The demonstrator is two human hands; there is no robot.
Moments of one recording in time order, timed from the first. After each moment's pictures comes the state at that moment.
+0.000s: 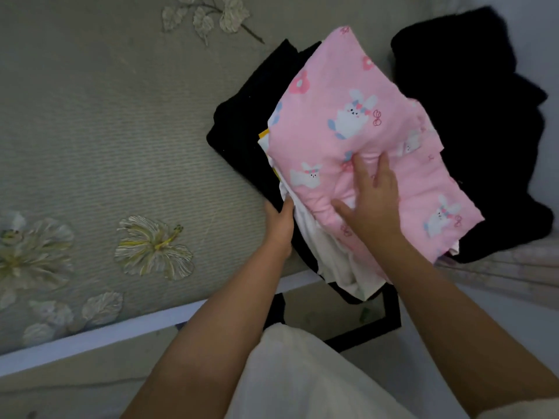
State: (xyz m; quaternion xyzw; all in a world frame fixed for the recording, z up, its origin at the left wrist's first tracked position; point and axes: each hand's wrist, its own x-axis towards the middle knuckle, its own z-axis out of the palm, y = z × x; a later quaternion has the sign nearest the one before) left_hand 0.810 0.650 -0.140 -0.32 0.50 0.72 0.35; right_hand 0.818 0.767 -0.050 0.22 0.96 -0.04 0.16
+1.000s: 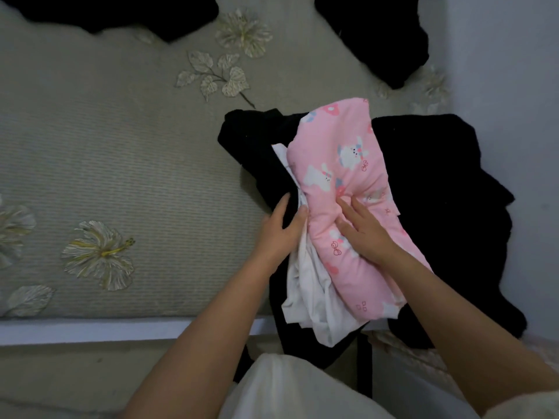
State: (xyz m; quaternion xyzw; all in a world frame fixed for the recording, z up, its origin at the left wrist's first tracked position) left_hand 0.785 0.733 -0.072 -0.15 0.70 0.64 0.28; right_hand 0.781 0.908 -0.039 0.10 0.93 -0.20 0.29
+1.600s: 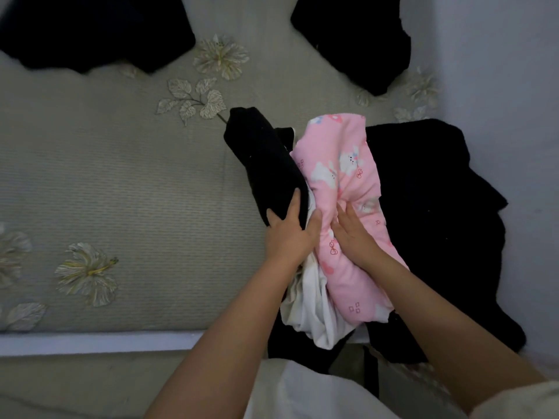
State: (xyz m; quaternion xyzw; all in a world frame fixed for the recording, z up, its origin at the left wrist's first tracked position) left_hand 0.760 0.820 -0.021 -0.14 0.81 0.48 0.30; right_hand 0.766 0.960 -0.038 0.11 0.90 -0.31 0.29
